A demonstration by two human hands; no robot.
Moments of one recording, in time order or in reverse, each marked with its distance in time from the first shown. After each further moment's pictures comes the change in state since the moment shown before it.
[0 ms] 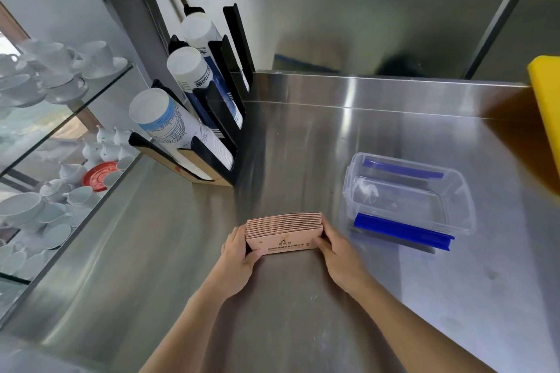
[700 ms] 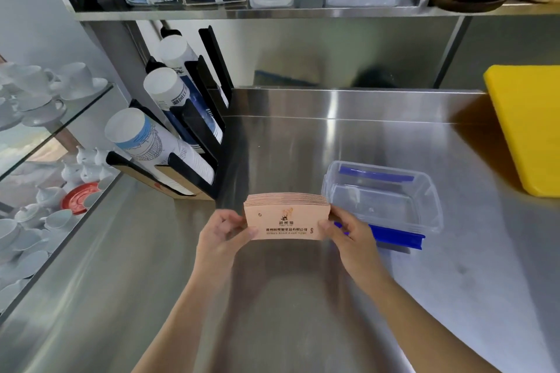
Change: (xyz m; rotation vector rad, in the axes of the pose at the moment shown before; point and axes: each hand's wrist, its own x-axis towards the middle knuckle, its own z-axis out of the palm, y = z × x) left_hand 0.009 0.058 -0.015 -0.712 0.186 -0.004; right_hand -0.022 -0.013 -0.046 0.292 0.302 -0.161
